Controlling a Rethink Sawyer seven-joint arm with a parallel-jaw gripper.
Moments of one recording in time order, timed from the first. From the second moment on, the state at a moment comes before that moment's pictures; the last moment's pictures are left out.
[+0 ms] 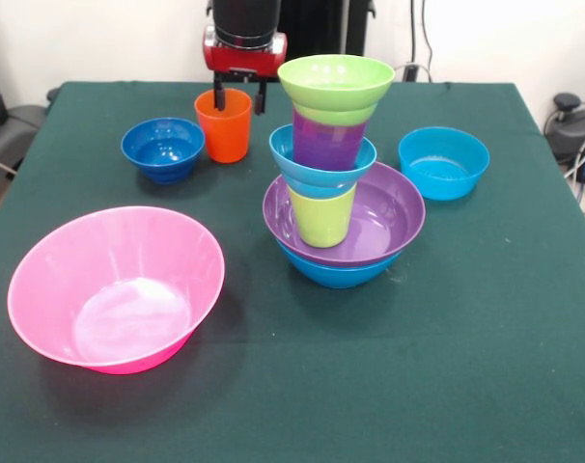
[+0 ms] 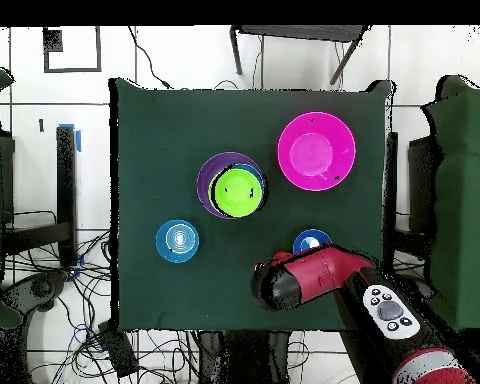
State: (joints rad) arm -0.65 -0.65 0.34 1.97 -0.88 0.50 2.20
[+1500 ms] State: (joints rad) arm -0.66 -0.65 0.34 1.97 -0.92 0.50 2.20
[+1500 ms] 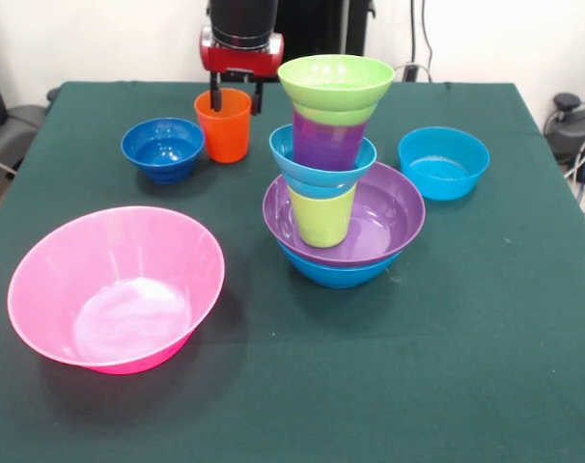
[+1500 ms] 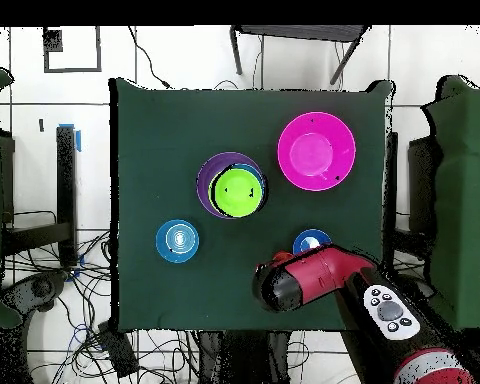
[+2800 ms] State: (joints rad) arm -0.61 -0.64 0.33 1.97 -0.96 0.43 2.20
